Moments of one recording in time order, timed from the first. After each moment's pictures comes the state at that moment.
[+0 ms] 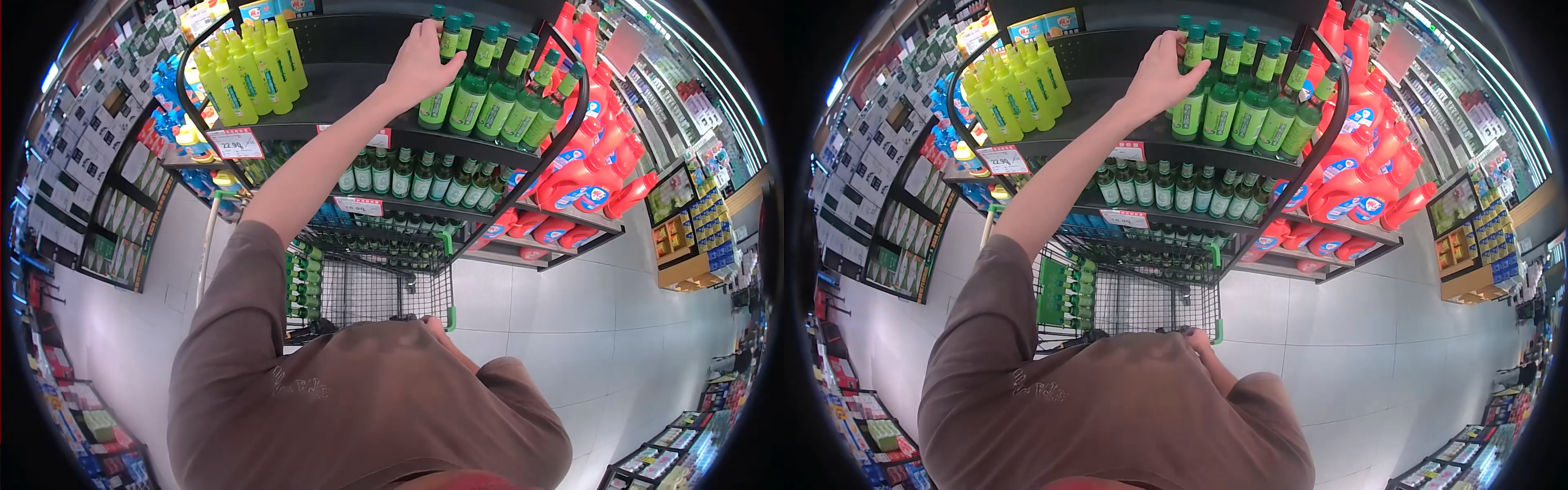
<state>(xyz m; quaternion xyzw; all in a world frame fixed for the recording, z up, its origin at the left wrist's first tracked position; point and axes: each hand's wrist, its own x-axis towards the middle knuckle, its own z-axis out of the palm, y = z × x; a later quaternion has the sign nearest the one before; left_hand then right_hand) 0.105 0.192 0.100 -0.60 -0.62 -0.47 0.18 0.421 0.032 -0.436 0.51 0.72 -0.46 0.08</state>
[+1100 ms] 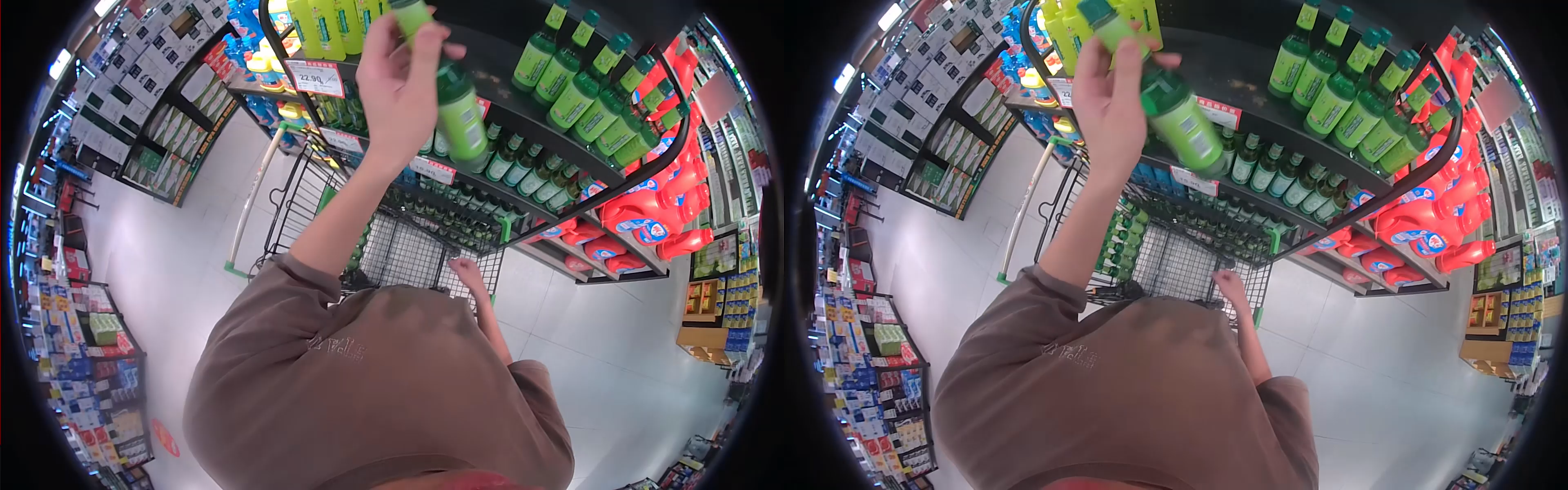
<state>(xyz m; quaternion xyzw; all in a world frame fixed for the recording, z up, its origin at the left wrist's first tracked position) 0.116 0.011 0.097 -0.42 -0.40 -0.81 0.03 0.334 0.083 -0.358 0.34 0.73 -0.59 0.01</state>
